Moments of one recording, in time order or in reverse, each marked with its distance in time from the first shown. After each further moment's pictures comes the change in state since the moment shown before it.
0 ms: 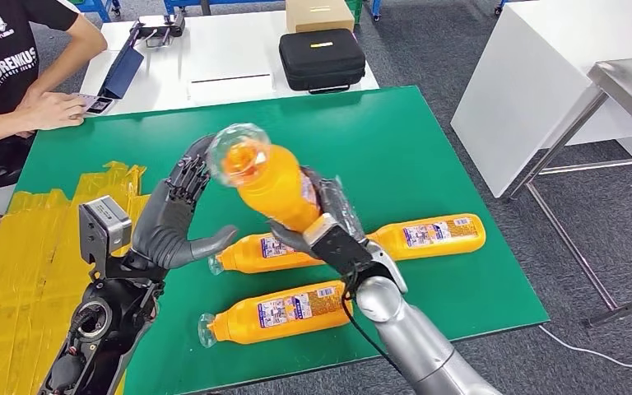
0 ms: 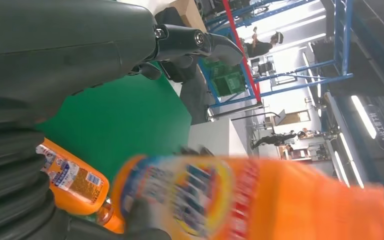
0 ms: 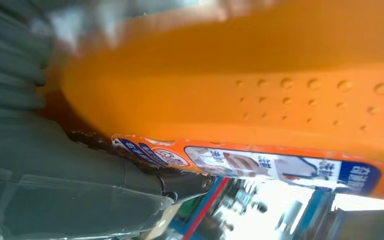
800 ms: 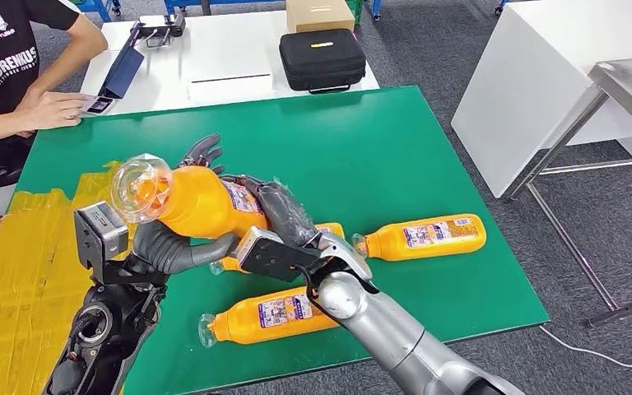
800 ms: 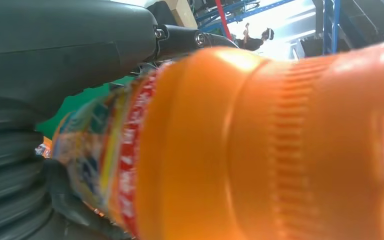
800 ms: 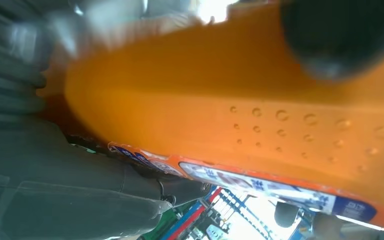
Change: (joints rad) left arm 0.017 -0.012 -0.003 -0.033 0.000 -0.003 -0.002; right arm -0.114 0.052 0.147 0.092 0.068 0.045 0.047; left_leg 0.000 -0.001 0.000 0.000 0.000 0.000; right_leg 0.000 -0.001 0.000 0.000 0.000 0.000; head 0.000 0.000
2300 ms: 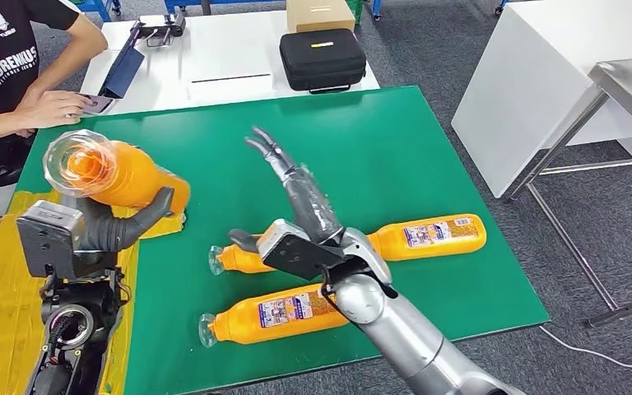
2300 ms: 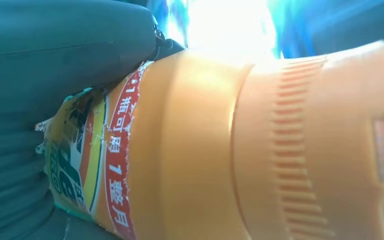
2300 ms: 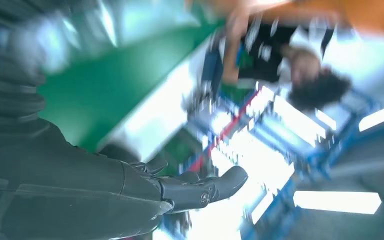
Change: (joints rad) left arm 0.033 0.008 0.192 -0.023 -0.475 0.358 -0.049; right arm 0.057 -0.071 -0.074 -0.217 0.072 -0.077 0.066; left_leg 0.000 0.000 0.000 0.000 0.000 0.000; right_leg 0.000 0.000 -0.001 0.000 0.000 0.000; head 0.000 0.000
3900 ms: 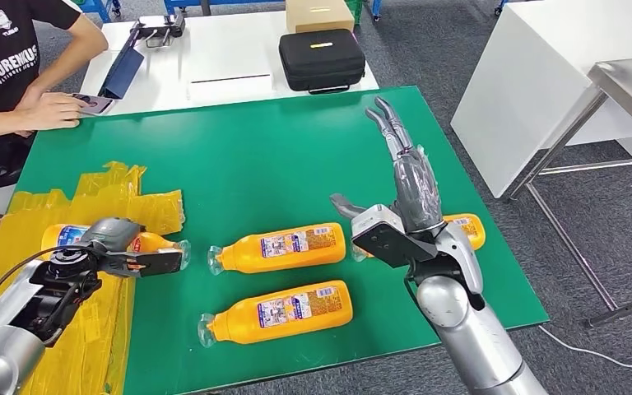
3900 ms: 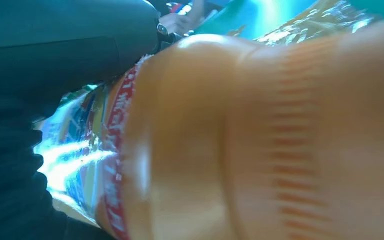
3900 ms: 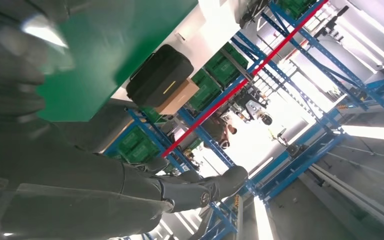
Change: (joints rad) left arm -0.420 0.241 -0.256 1.030 -0.914 -0.467 0.140; right arm 0.137 -0.157 -0.250 -0.258 0.176 0.009 0.090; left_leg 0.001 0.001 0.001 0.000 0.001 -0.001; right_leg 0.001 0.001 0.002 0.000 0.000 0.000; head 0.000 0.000
